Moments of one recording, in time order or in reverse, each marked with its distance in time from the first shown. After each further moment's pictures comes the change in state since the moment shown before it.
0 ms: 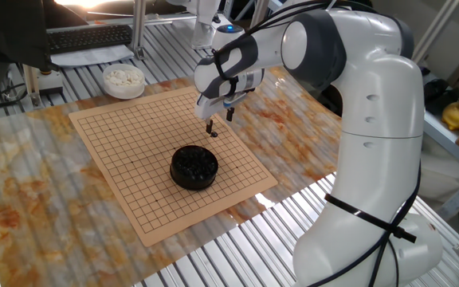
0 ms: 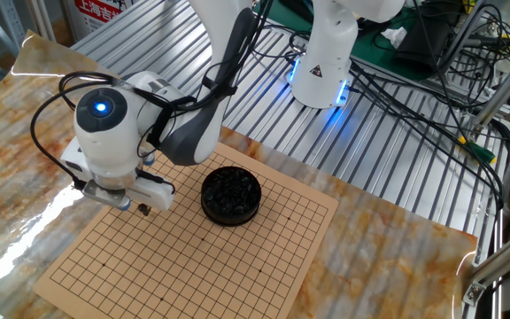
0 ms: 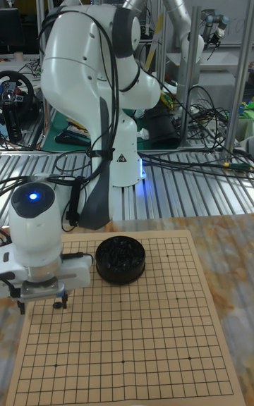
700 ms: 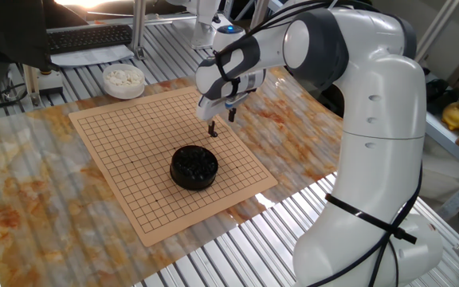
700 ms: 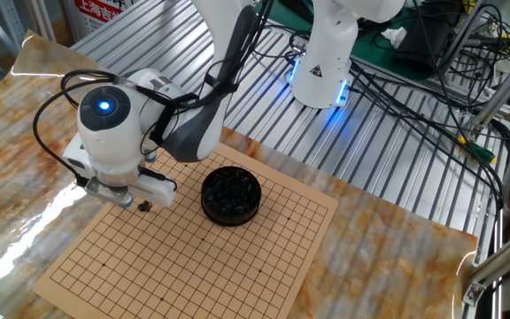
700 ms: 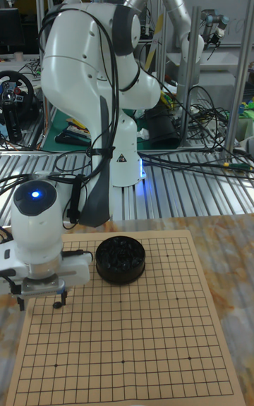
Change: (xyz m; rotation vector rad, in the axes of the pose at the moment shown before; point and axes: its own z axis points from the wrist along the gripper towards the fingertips) arm 0.008 -0.001 -0.001 0.013 0.012 -0.005
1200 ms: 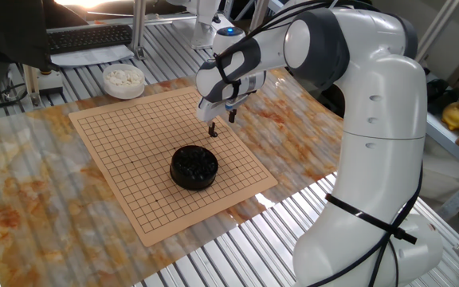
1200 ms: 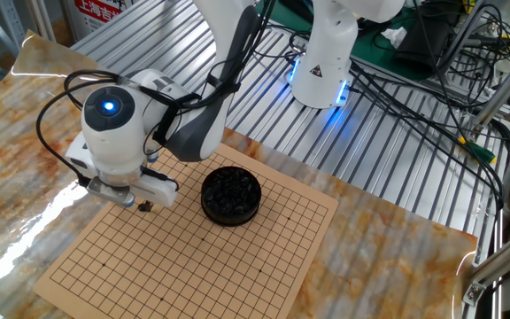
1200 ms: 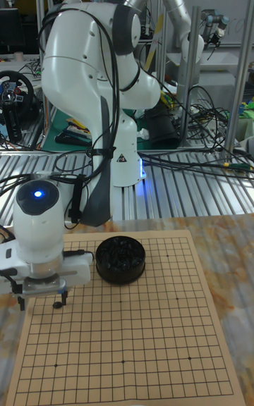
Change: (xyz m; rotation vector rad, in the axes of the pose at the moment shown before) arm 0.002 0.002 0.002 0.011 -0.004 0.001
